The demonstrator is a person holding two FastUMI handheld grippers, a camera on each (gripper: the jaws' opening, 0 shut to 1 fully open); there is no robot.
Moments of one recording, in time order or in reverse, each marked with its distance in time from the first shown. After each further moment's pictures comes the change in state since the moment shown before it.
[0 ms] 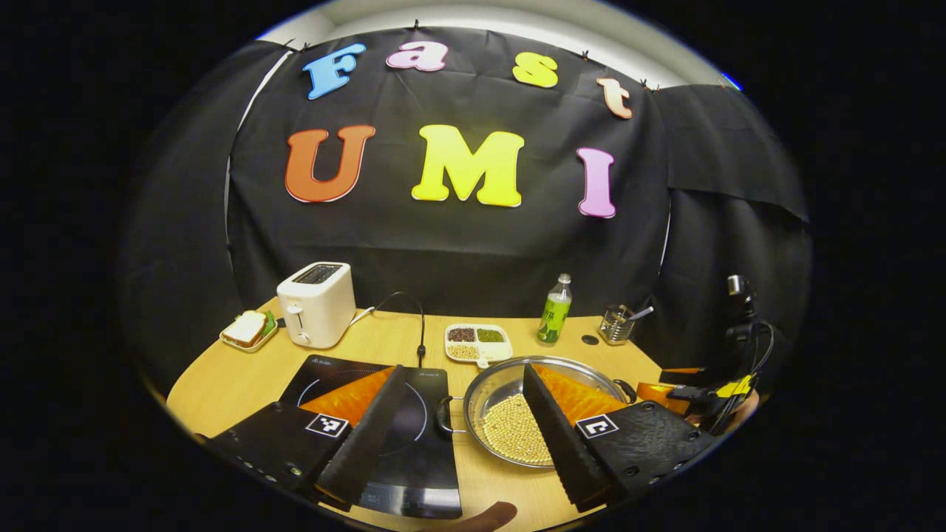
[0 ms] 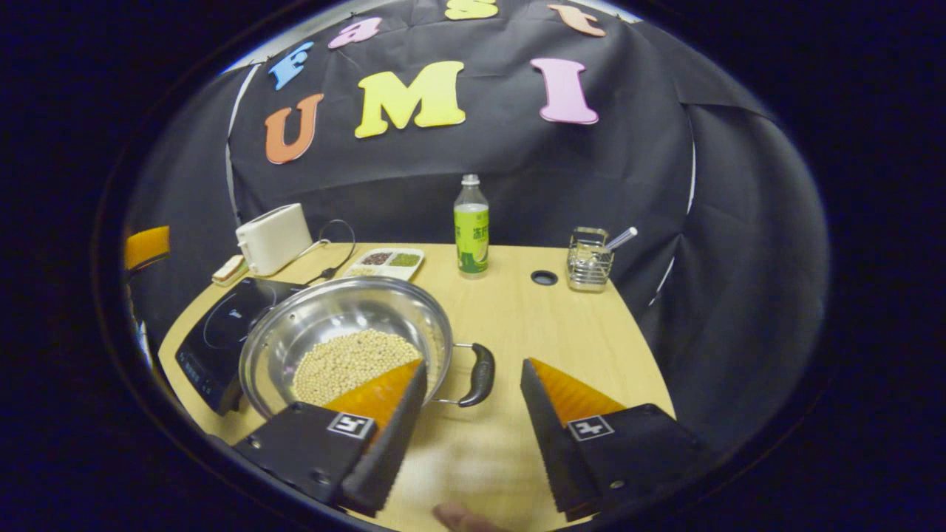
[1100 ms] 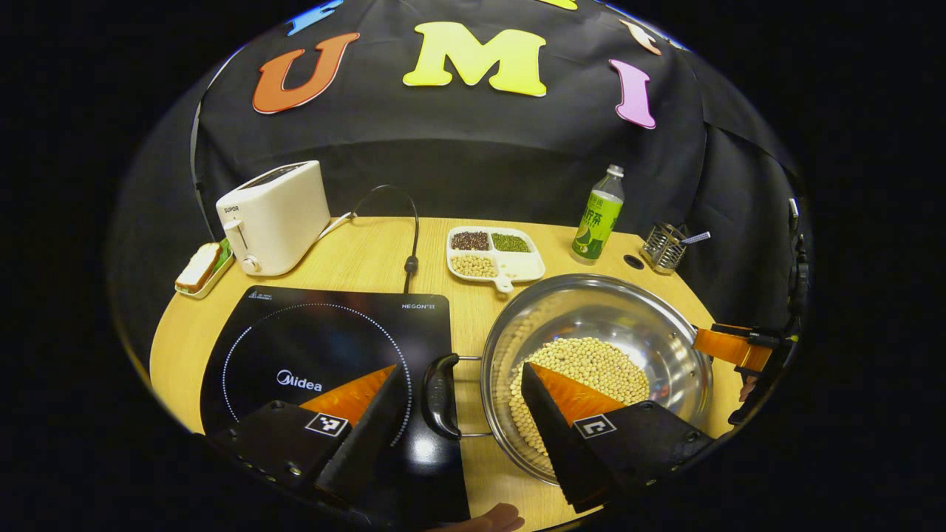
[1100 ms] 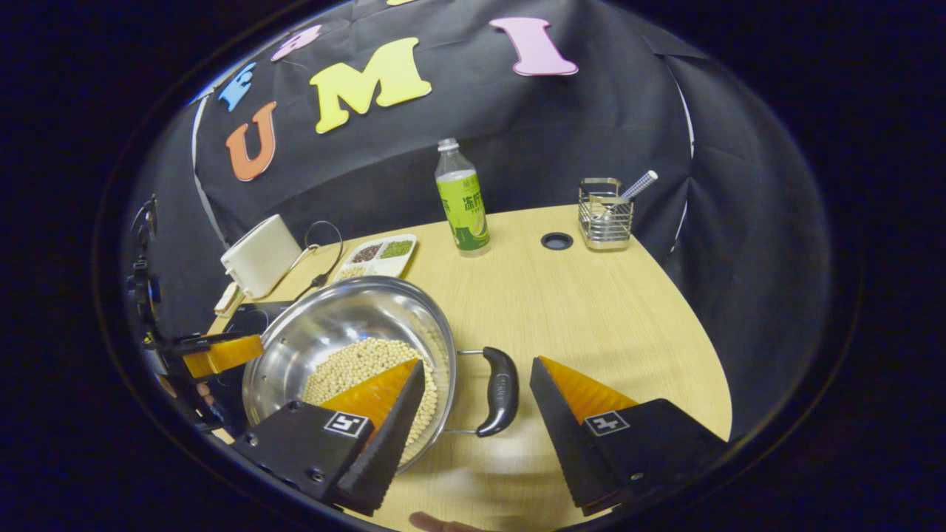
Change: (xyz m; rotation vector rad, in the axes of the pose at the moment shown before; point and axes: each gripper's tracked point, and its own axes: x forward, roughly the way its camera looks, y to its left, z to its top) left arm 0.110 0.013 -0.116 -0.012 0.359 0.021; right arm 0.053 0.028 -0.010 0.170 0.140 0.092
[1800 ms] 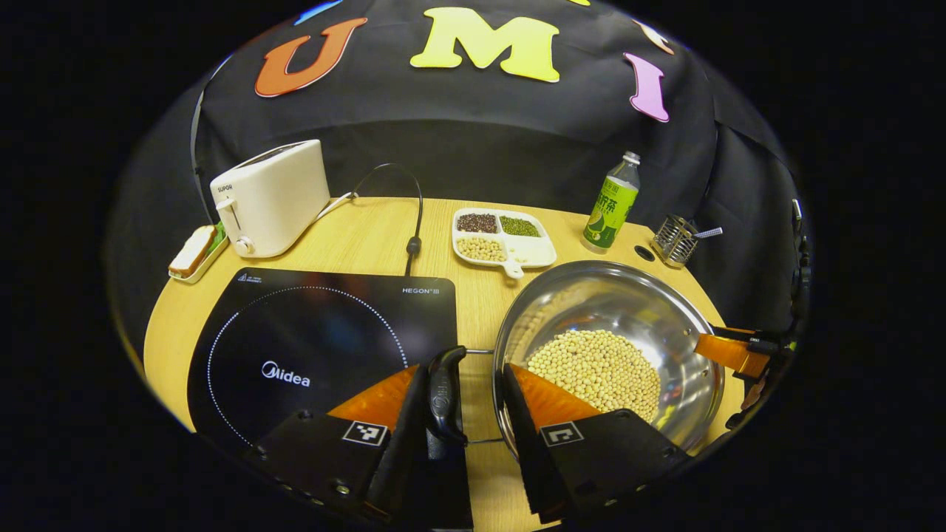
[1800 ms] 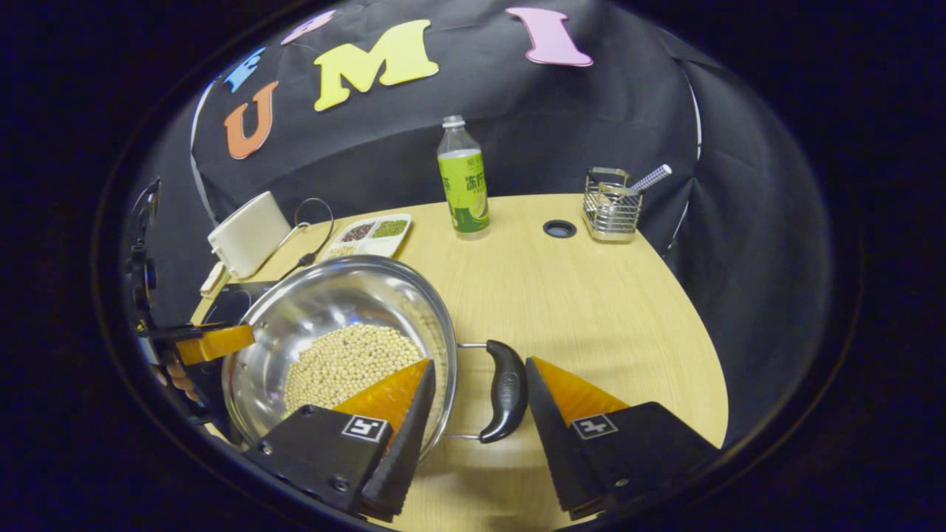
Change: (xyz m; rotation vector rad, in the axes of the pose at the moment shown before) left arm 0.014 0.002 -0.010 -0.029 0.053 -0.011; right arm 0.012 -0.007 -0.007 -0.037 0.055 -0.081
